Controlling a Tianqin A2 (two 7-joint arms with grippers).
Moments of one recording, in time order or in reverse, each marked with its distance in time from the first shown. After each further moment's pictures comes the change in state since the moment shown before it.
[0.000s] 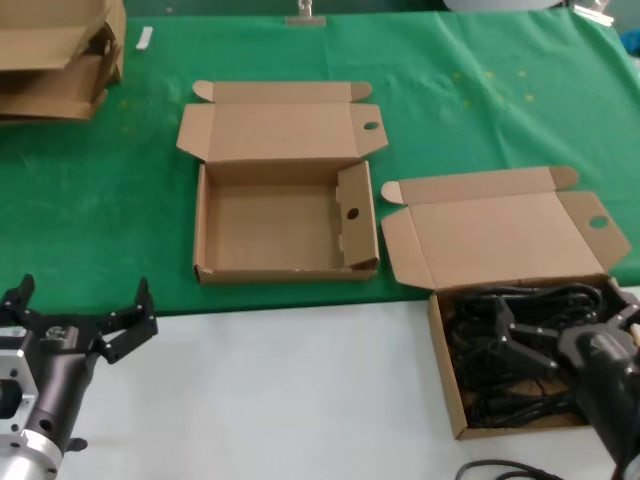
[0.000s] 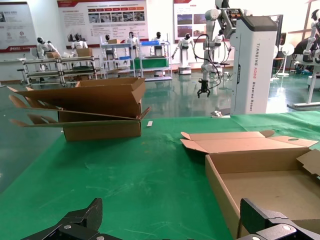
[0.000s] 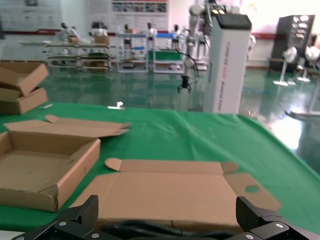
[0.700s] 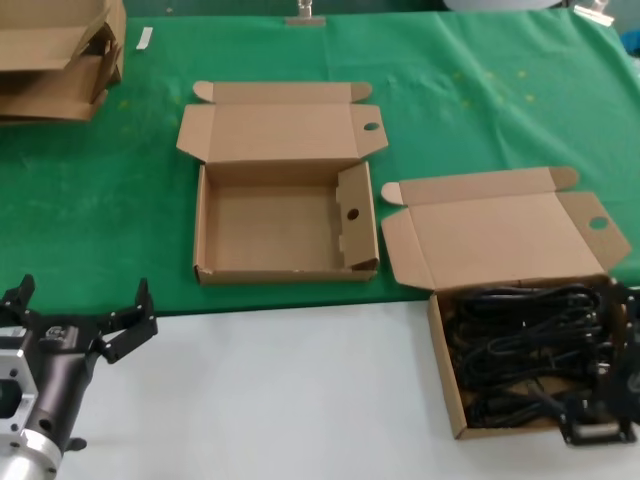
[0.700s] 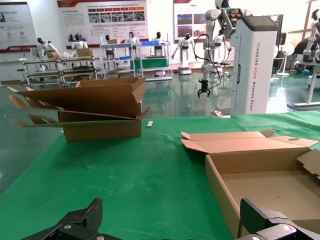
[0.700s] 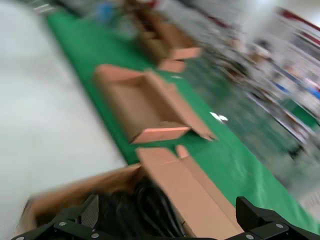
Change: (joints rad) left arm 0.000 0.000 0.000 0.000 0.000 0.000 0.000; right arm -0.020 0.358 0.156 -0.018 0.051 -0.565 -0.489
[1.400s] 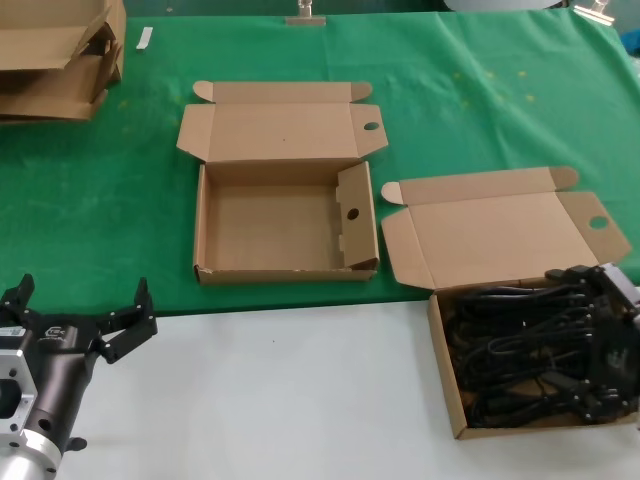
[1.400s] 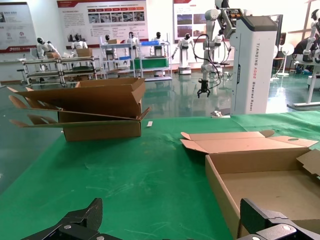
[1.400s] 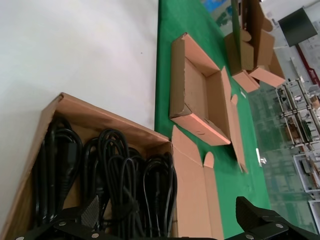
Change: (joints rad) left arm 0.000 0.000 0.000 0.000 0.000 0.000 0.000; right arm 0.318 0.104 -0.203 -0.230 -0.139 -0.146 -0.416
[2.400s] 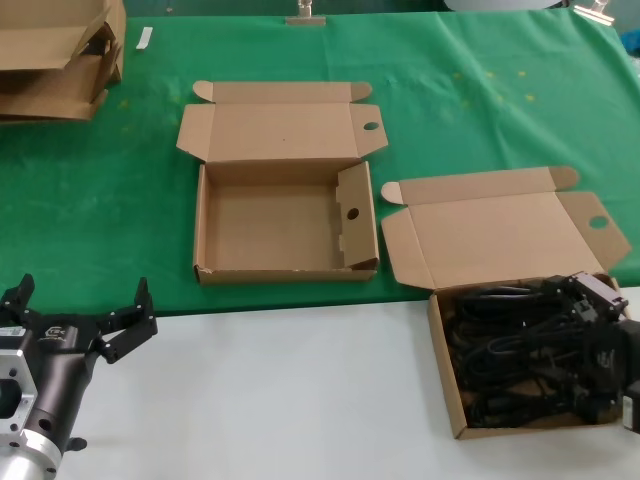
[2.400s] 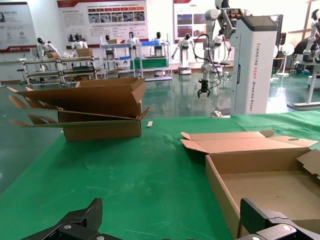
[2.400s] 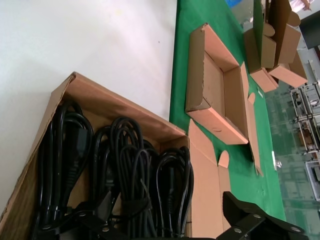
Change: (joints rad) left arm 0.000 0.000 0.000 0.000 0.000 0.000 0.000; right arm 0.115 -0.020 -0.116 -0.112 -0.031 0.021 -0.058
